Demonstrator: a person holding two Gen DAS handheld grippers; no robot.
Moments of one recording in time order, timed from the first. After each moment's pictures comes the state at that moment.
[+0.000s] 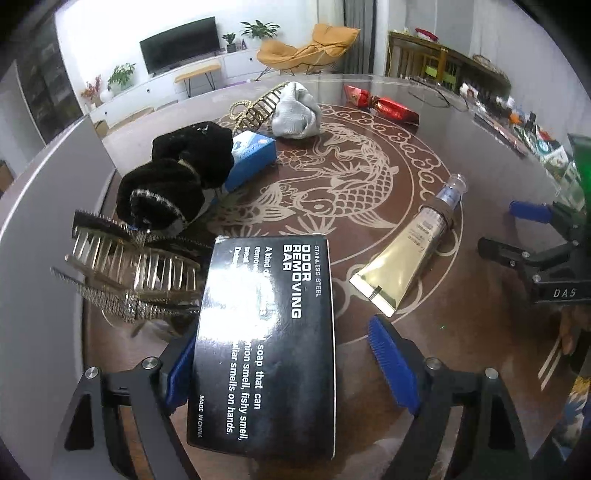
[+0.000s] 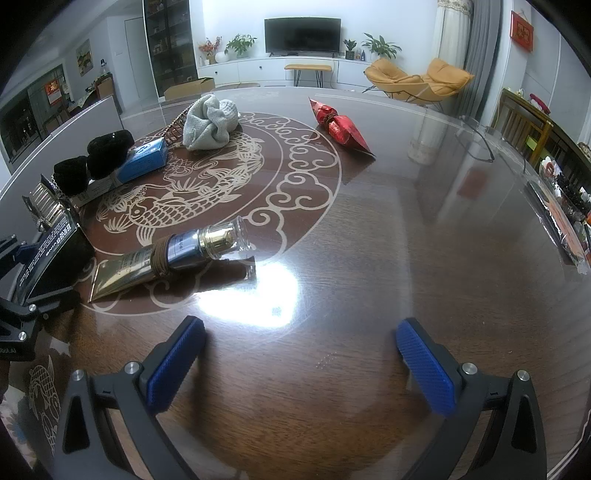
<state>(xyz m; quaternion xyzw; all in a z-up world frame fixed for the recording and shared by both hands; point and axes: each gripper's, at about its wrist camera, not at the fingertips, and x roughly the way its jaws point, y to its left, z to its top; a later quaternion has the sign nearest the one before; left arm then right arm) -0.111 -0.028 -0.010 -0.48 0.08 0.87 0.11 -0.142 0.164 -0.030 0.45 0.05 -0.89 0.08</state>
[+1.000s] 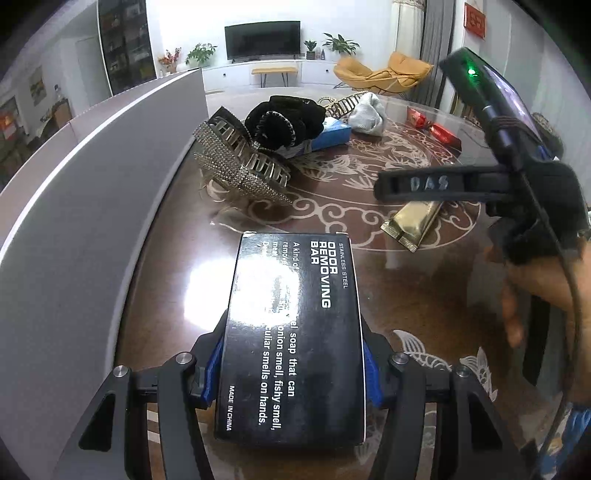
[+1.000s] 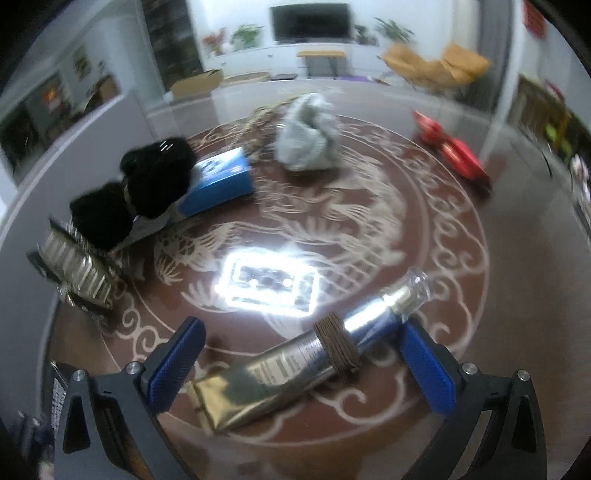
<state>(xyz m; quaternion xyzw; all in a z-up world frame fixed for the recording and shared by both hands) -0.031 -0.062 -0.011 -0.46 0.00 0.89 -0.01 -0.191 0.031 -0.028 0.48 0.04 -0.87 0.11</state>
